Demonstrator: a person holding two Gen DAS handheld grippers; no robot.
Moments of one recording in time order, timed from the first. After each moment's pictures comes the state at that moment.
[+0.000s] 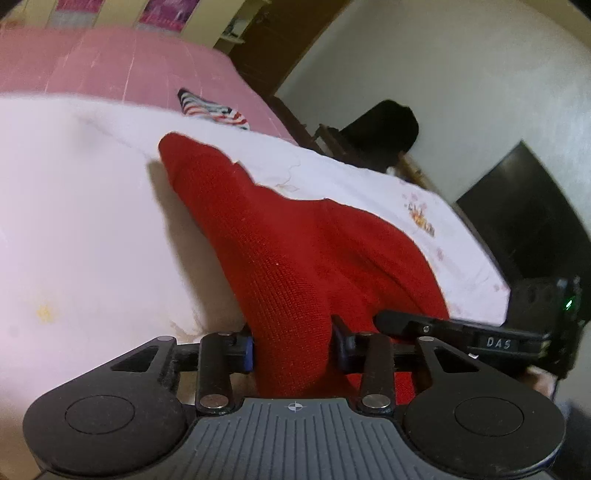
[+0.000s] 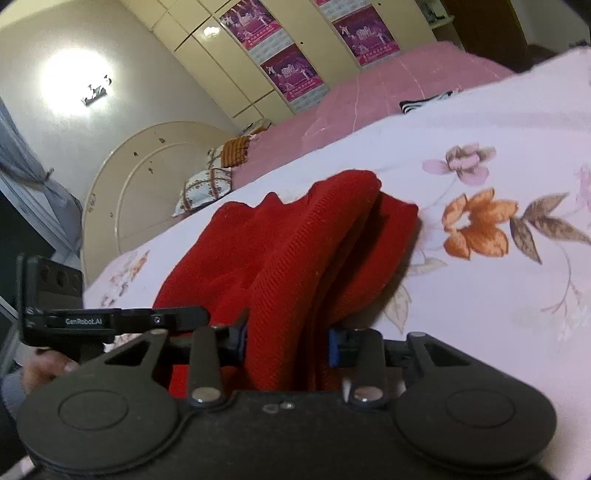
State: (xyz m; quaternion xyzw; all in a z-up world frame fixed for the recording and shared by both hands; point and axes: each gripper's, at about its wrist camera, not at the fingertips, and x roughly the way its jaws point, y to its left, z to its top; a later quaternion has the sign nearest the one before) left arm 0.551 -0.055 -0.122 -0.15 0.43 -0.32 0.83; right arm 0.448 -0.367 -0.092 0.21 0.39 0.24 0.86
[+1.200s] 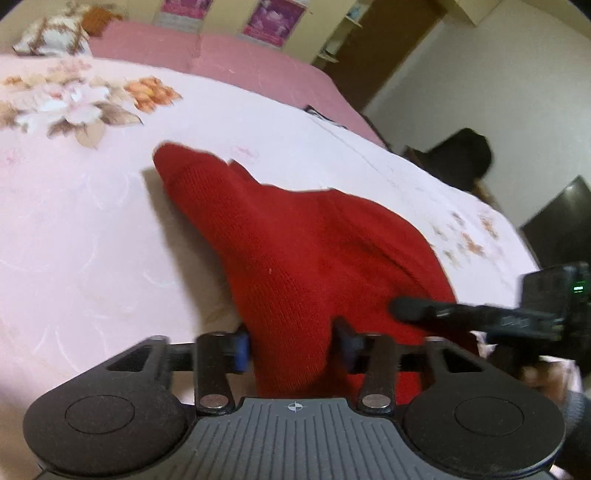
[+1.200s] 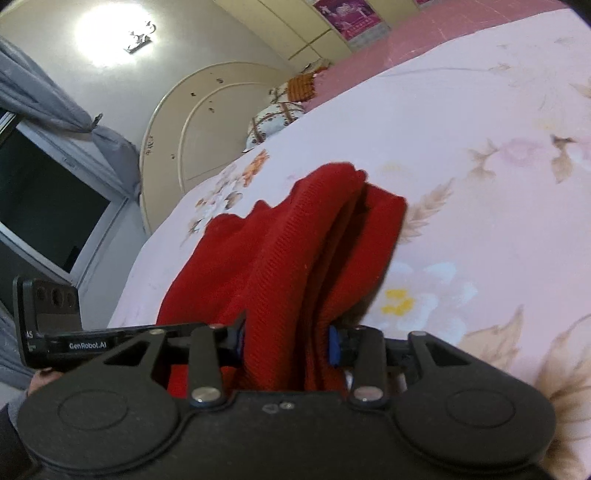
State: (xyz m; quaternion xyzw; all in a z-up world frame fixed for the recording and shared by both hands) left arm 0.418 0.179 -0.109 -0.17 0.45 -0.18 0.86; right arm 0.396 -0.149 -0.106 0.24 0.44 0.33 0.80
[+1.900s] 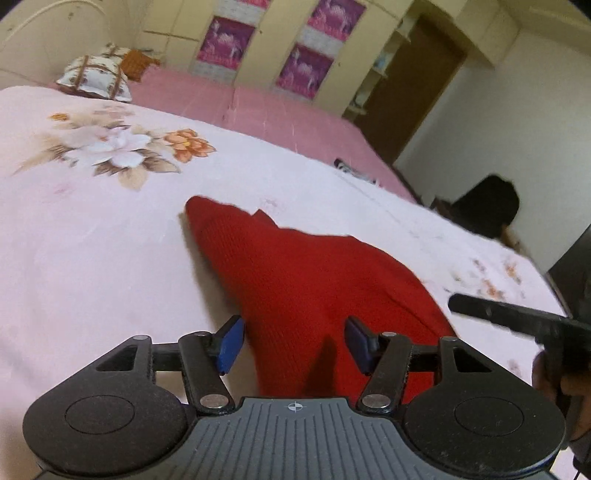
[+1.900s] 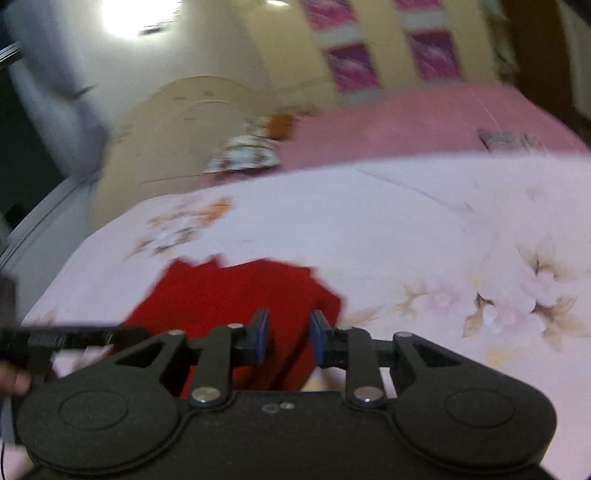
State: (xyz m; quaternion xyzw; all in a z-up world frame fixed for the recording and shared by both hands) left arm 0.381 0.181 -0.100 -0.18 0.37 -0.11 0.90; right arm 0.372 -0.147 -0.054 0.08 0.36 0.29 0.88
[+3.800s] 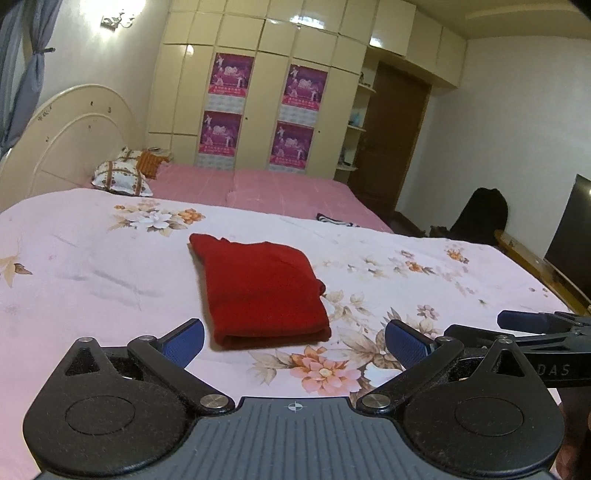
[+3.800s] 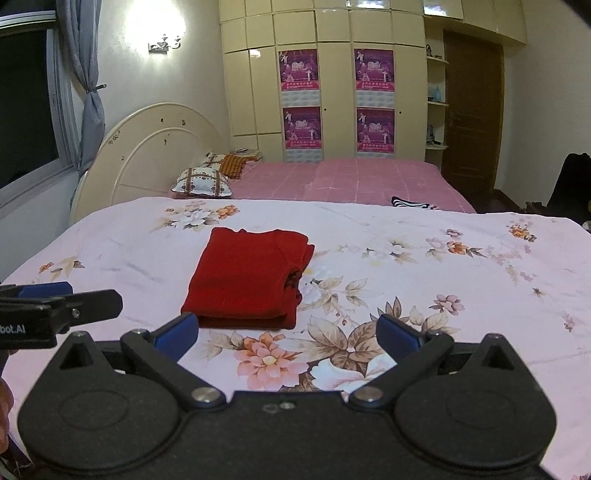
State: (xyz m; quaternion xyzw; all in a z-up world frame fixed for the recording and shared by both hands) left arm 0.069 0.080 0.032 -0.09 0.26 -0.06 0.96; right arm 0.066 -0.144 0.049 -0.01 0.29 0.14 0.95
